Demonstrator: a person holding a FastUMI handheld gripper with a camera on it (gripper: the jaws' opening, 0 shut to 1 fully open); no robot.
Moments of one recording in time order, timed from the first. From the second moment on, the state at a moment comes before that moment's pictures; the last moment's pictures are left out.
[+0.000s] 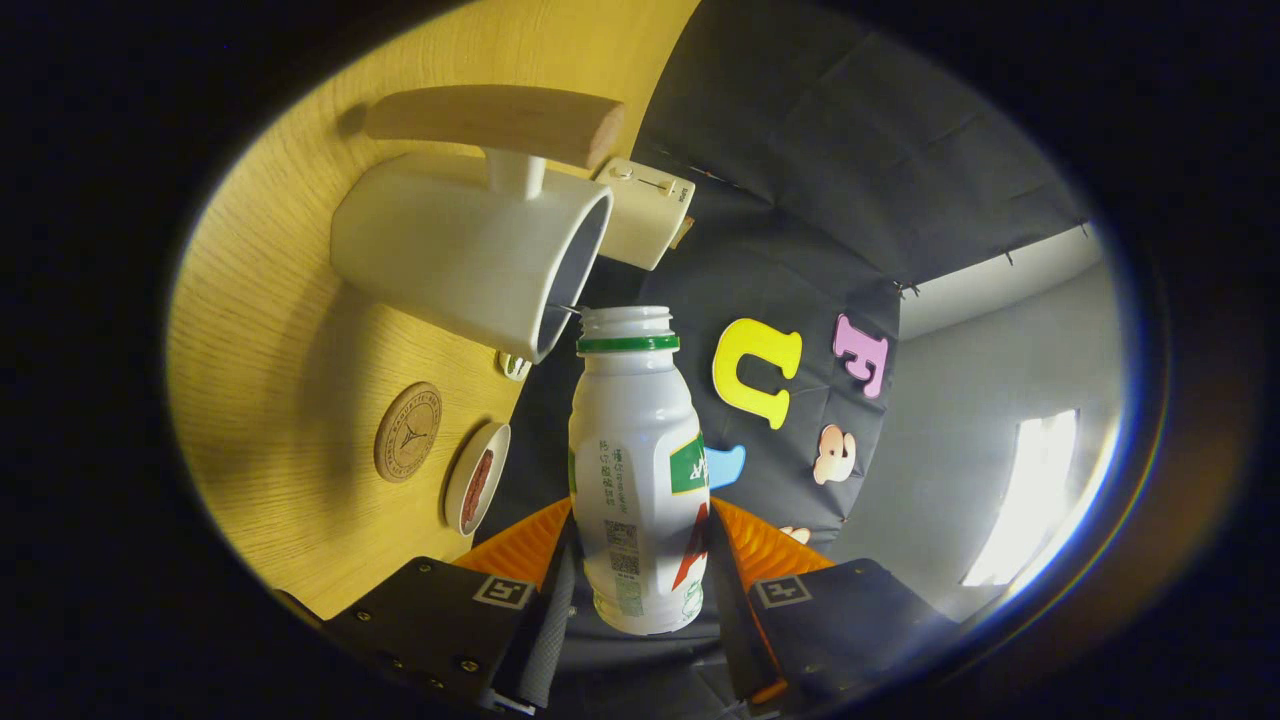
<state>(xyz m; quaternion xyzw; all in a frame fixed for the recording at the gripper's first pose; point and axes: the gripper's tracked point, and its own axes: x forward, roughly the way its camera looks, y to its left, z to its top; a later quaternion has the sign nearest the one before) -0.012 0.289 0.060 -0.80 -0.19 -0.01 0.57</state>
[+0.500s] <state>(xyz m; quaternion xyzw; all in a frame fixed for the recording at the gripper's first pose) -0.009 0.299 0.067 -0.81 -0.20 -0.01 0.55</state>
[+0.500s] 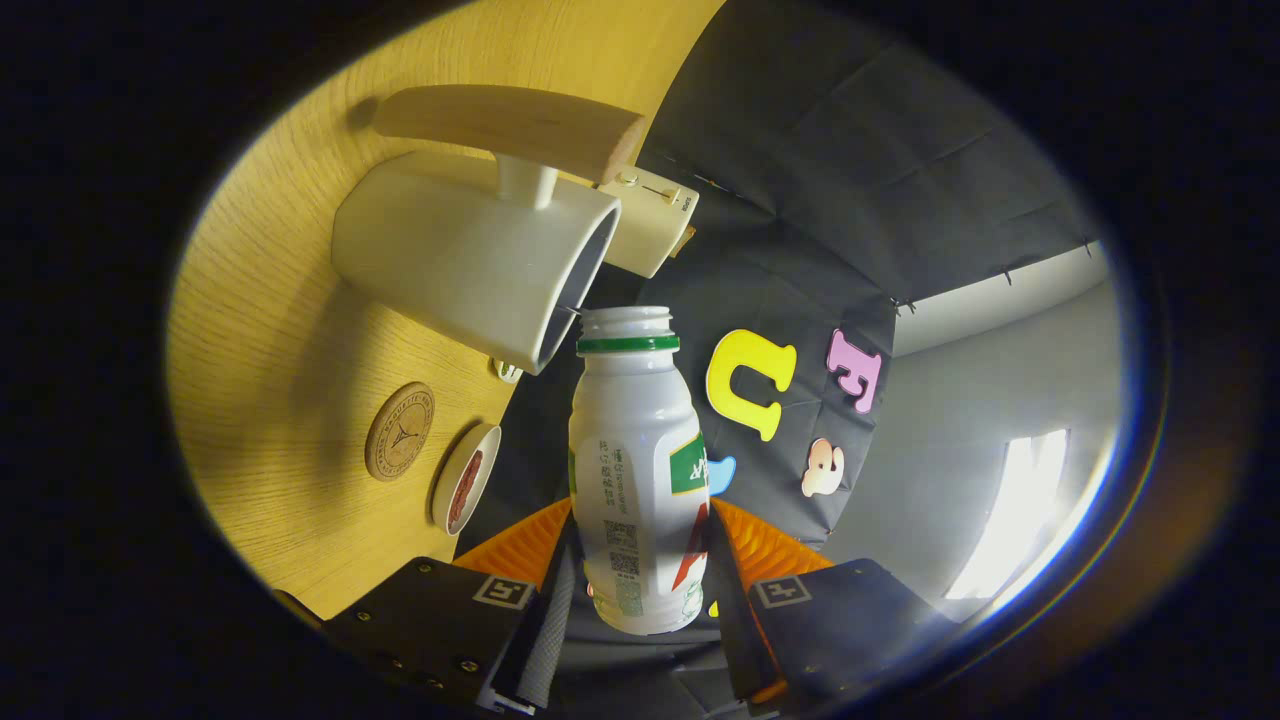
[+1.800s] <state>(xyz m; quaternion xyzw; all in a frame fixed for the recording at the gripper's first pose) -0.022 0.323 0.100 -0.85 -0.30 -0.03 0.43</state>
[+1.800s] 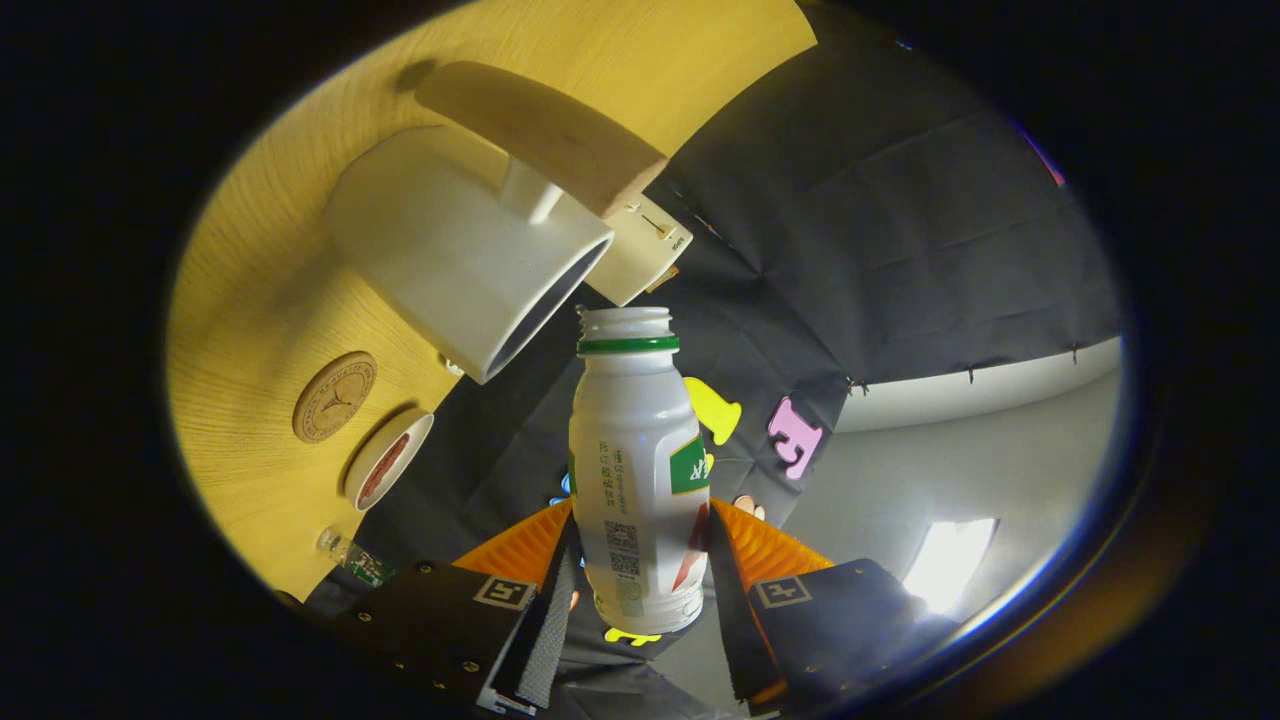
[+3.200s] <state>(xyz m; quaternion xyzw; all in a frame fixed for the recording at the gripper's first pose) 0.004 0.264 0.084 -0.70 -0.17 0.00 0.70</state>
